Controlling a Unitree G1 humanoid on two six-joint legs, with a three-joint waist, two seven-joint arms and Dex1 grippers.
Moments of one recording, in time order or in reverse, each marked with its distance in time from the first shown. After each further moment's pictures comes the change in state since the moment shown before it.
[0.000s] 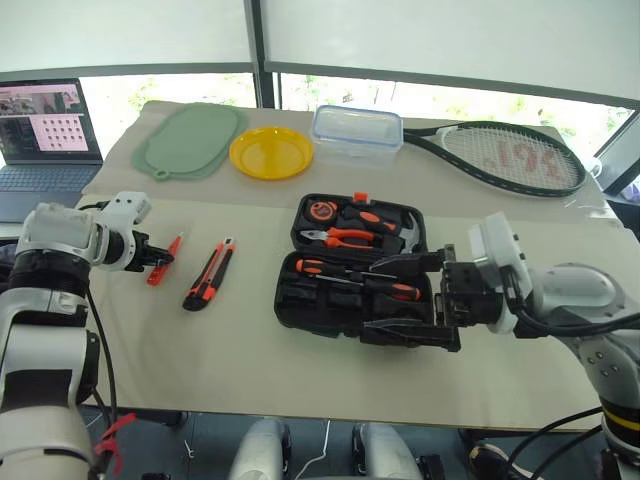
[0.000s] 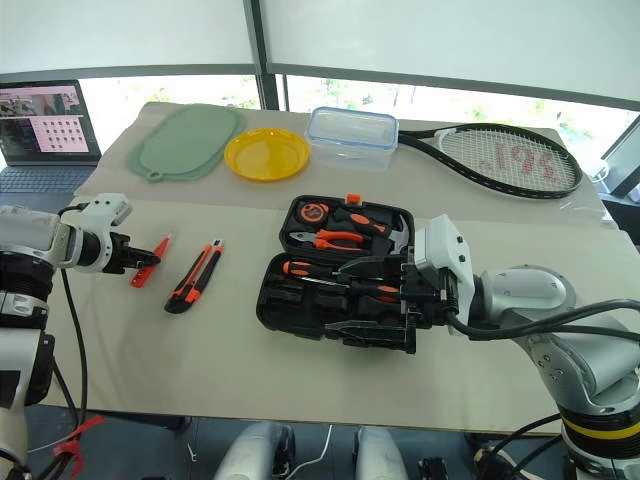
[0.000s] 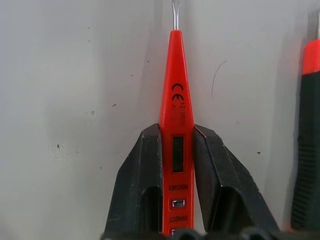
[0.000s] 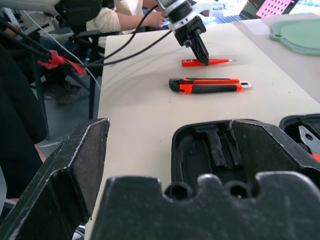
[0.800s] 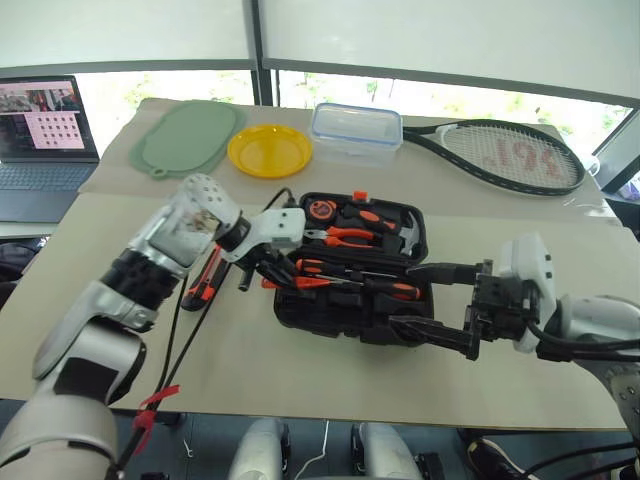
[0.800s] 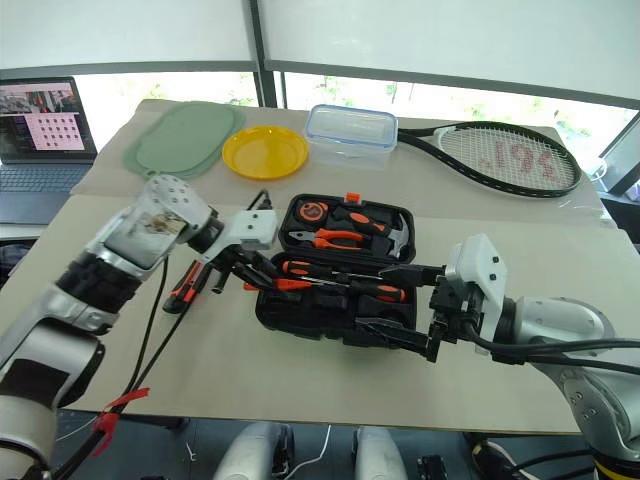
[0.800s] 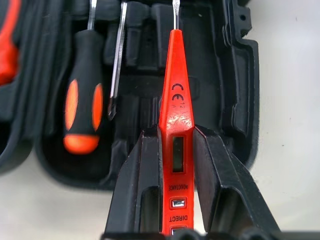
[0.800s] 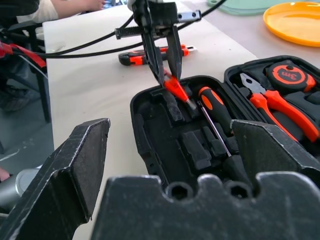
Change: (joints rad) left arm -0.090 -0.245 -0.373 -0.422 0.077 -0.528 -0.623; right arm 0.264 -0.036 -0.182 -0.105 0.034 0.008 -0.168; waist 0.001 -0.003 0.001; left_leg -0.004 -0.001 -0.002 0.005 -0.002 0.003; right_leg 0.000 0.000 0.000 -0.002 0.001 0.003
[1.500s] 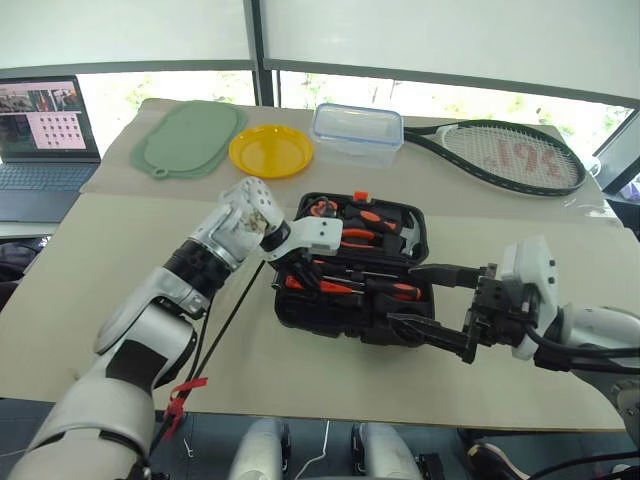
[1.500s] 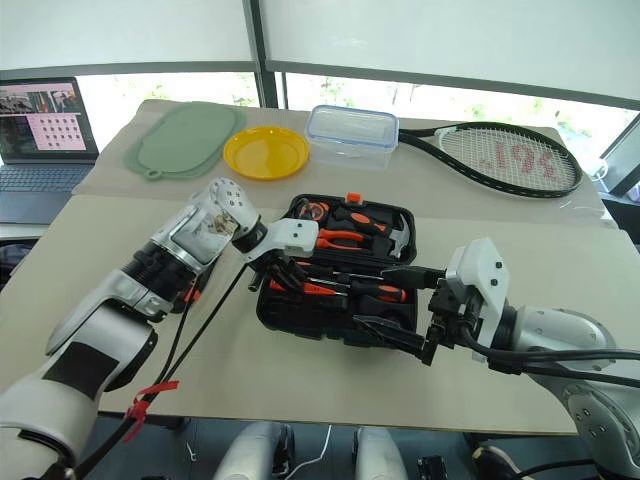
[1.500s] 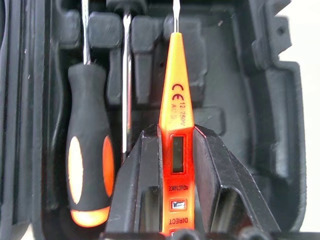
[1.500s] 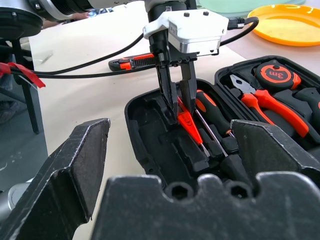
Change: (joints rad) left arm -0.073 -0.179 -0.043 0.184 0.160 -0.034 -0.001; right arm 0.023 0.002 -0.002 -0.039 0.051 0.005 -0.109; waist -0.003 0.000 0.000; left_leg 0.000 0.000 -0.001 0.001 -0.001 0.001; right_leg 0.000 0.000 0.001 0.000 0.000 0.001
